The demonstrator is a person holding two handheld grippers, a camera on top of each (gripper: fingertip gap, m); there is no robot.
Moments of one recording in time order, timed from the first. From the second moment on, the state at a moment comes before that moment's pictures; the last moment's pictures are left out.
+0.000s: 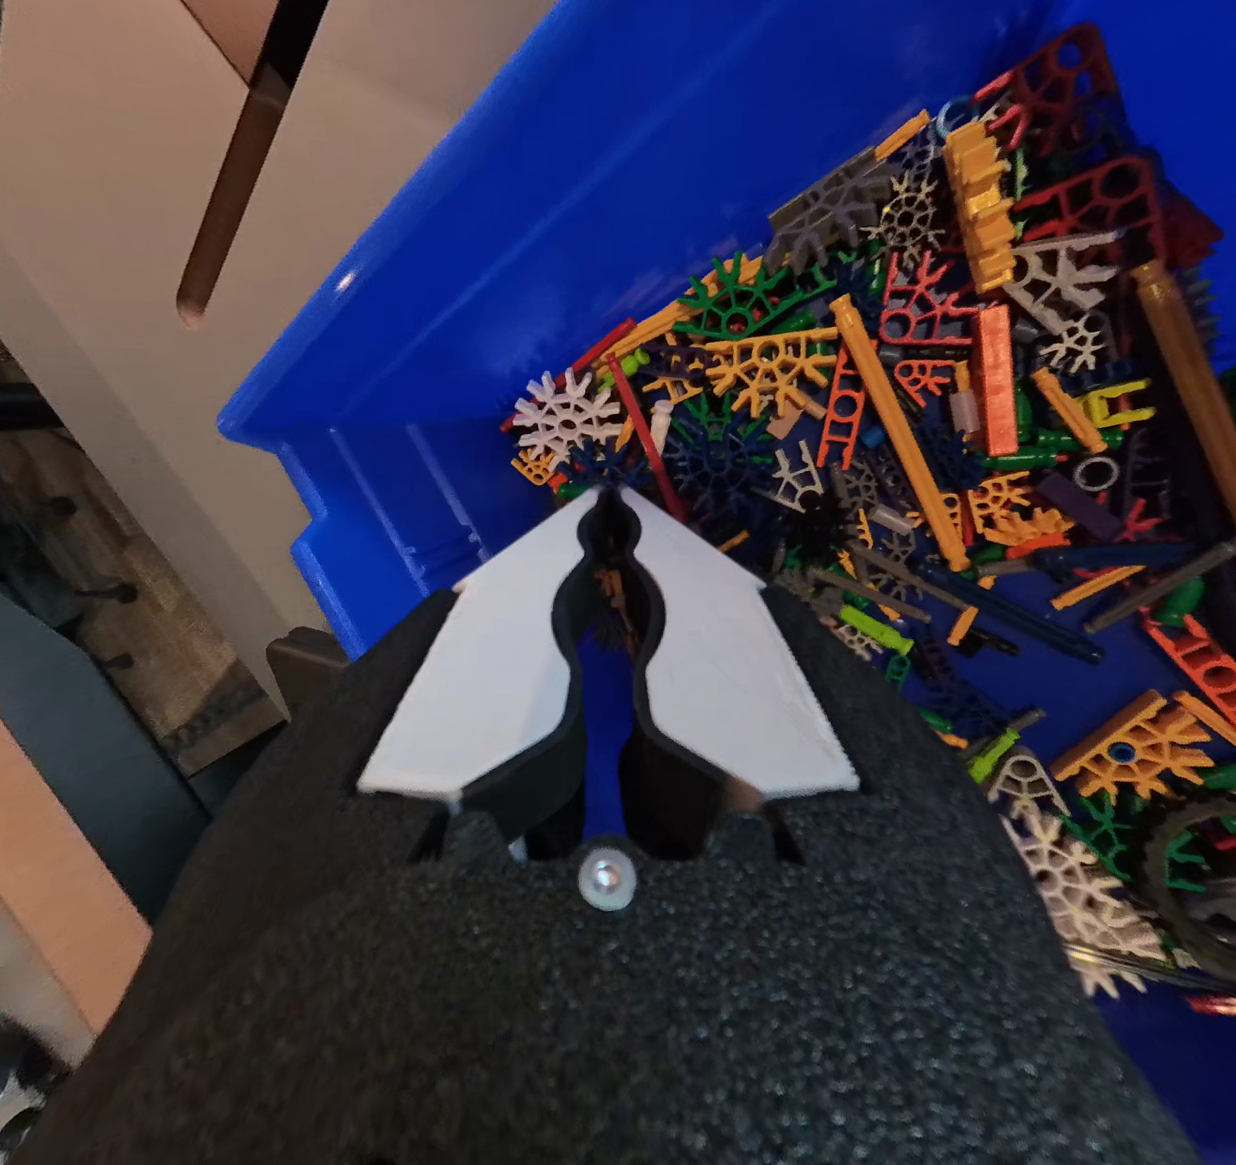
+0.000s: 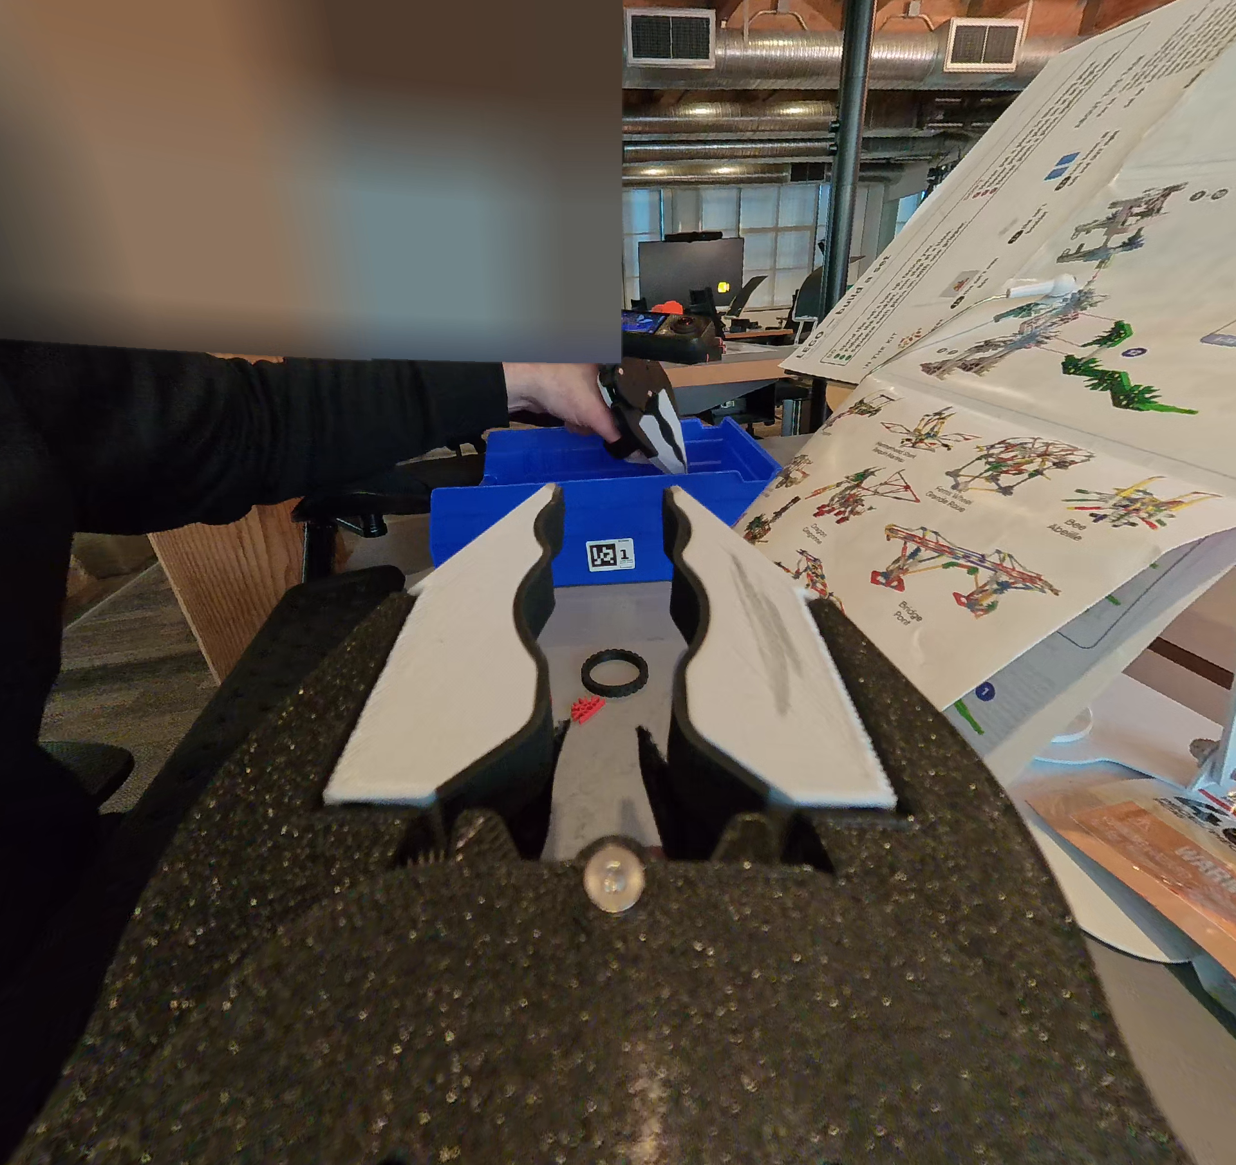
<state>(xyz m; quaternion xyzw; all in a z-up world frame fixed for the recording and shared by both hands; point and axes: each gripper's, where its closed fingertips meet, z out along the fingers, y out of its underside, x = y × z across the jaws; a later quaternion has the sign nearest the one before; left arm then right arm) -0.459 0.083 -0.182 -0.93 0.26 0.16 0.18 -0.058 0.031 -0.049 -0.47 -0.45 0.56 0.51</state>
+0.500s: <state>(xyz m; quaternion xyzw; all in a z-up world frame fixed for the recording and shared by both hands) -0.470 0.080 -0.209 -0.93 0.29 0.18 0.08 -0.058 0.031 -0.050 -0.47 -0.45 0.56 0.51</state>
